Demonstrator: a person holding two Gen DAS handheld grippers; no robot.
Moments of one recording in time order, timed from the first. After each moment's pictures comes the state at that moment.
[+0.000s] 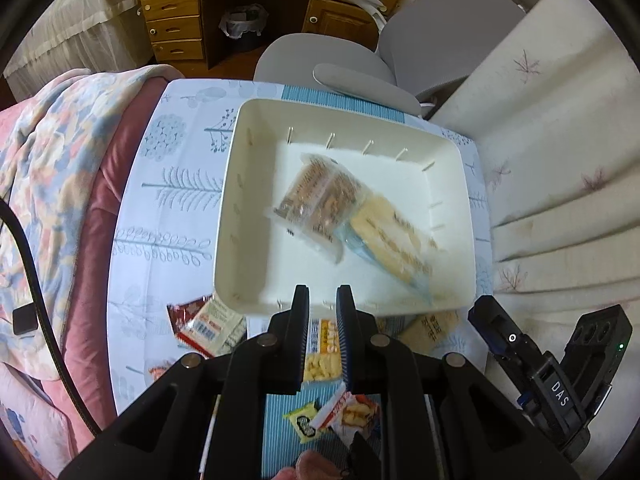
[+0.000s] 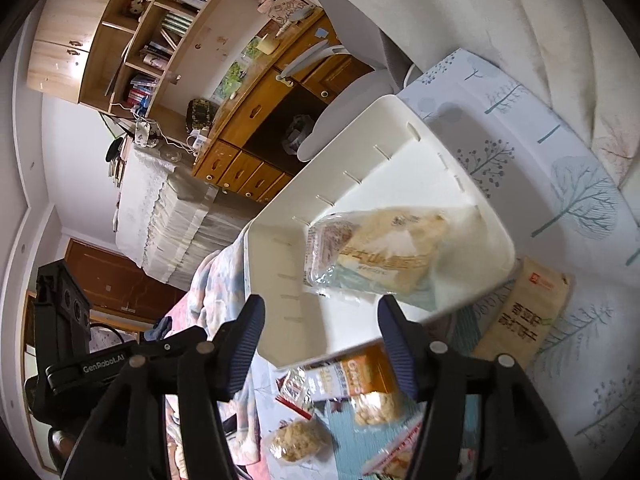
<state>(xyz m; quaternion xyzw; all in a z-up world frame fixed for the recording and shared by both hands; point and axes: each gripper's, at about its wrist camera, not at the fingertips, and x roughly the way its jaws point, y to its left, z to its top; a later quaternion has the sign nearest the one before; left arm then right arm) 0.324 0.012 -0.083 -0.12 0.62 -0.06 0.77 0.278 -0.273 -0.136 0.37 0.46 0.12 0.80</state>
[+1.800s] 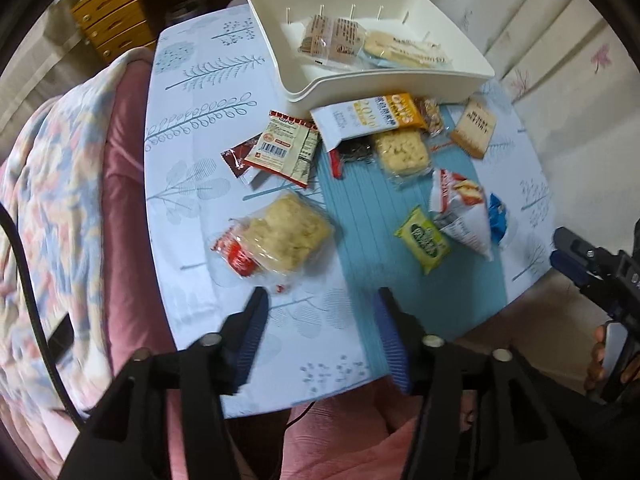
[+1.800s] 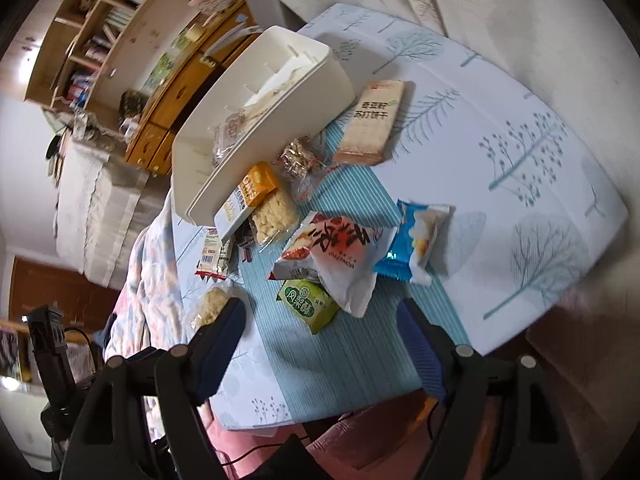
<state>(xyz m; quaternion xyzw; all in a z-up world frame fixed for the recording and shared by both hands) 0.147 0.086 -0.148 0.05 0.65 -0.16 0.74 0.062 -0.232 -0.175 0.36 0.52 -0.02 0.78</state>
